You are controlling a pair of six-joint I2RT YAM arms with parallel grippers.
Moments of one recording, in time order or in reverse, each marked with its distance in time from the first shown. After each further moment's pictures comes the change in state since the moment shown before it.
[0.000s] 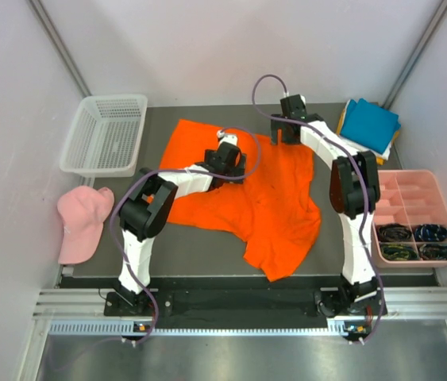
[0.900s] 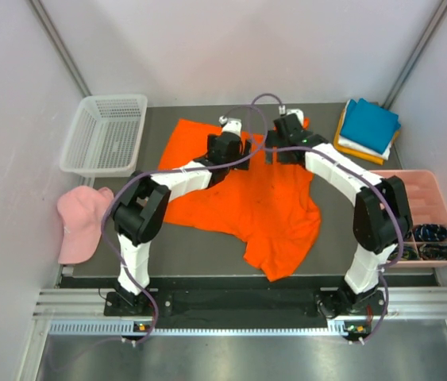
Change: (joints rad) left arm -0.001 -0.082 0.043 0.138 -0.027 0.077; right arm 0.177 -0.409 -0.430 0.045 0.073 0.100
